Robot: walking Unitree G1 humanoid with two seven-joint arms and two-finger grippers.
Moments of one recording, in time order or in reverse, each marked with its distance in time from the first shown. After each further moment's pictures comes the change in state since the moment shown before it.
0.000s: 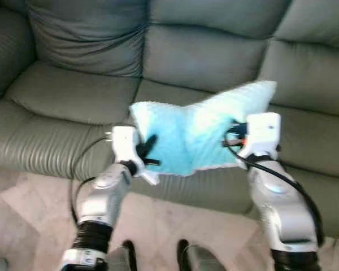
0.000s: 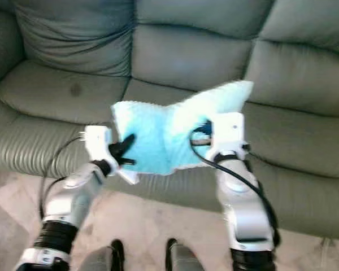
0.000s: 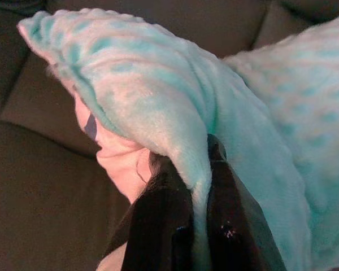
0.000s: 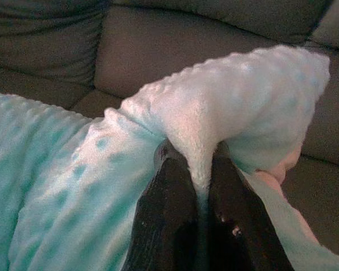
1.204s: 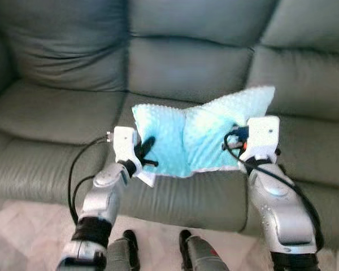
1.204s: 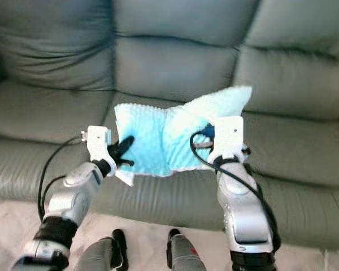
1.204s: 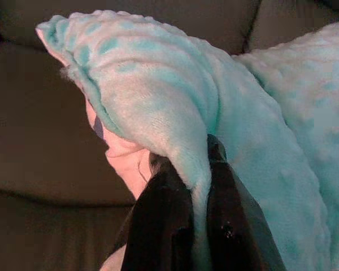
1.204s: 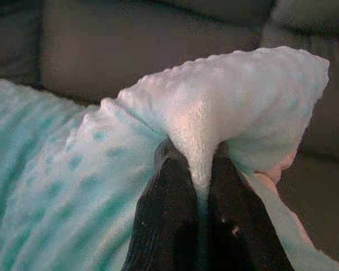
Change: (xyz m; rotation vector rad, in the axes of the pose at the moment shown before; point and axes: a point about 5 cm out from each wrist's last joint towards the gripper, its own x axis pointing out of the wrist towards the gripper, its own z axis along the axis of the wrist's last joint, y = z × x) left arm 0.008 0.008 -0.004 0.069 0.035 0.018; right arm -0.003 -0.009 -0.018 0.013 0.058 -0.052
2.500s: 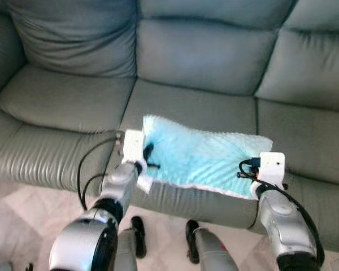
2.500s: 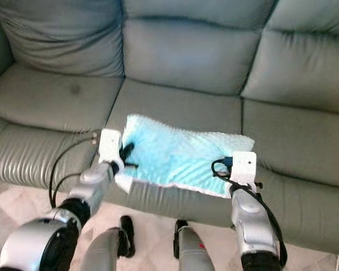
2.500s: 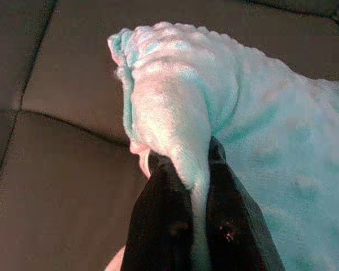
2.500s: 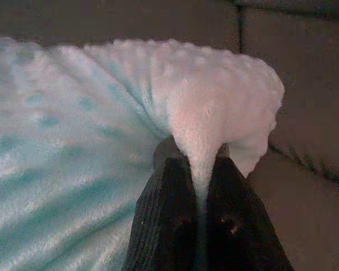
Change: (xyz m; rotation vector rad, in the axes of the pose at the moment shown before) left arm 0.025 0.005 -0.020 0.120 0.105 0.172; right arm 0.008 -0.047 -0.098 0.069 0.224 -0.119
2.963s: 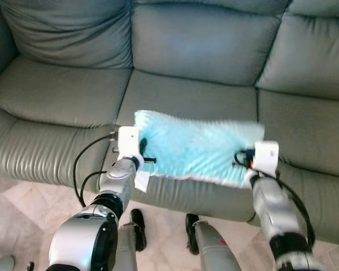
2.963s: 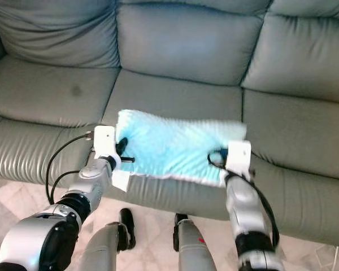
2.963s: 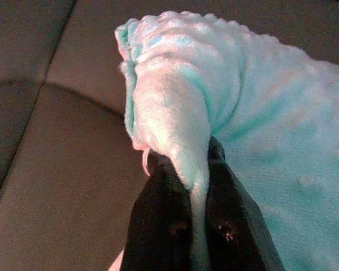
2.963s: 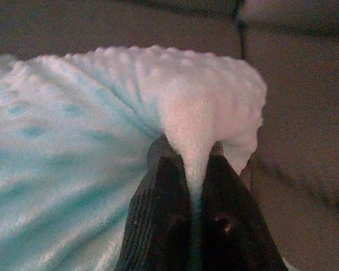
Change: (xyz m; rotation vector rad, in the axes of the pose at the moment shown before) left arm 0.000 0.012 0.002 -0.078 -0.004 0.124; right arm 0.026 0.011 0.023 -0.037 -0.142 0.010
